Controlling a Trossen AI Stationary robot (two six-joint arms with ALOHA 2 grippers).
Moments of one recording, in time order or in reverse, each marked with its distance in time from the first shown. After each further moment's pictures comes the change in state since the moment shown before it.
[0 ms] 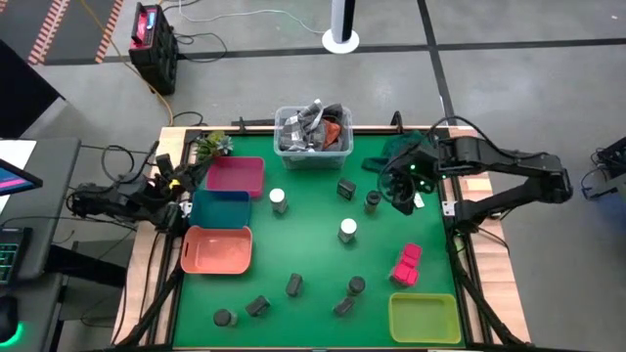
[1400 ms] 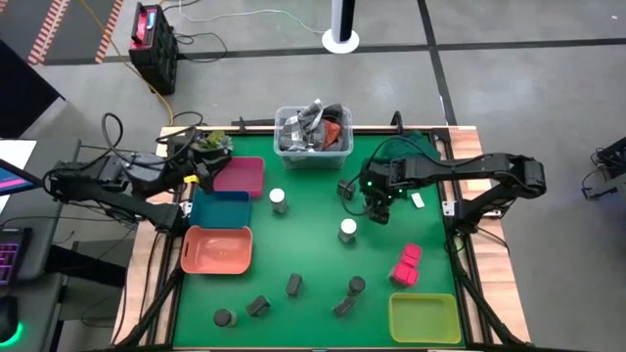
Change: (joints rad) left arm 0.000 0.605 0.659 -0.555 0.111 0.064; right arm -0.082 0.256 -0.325 0.350 -0.011 -0.154
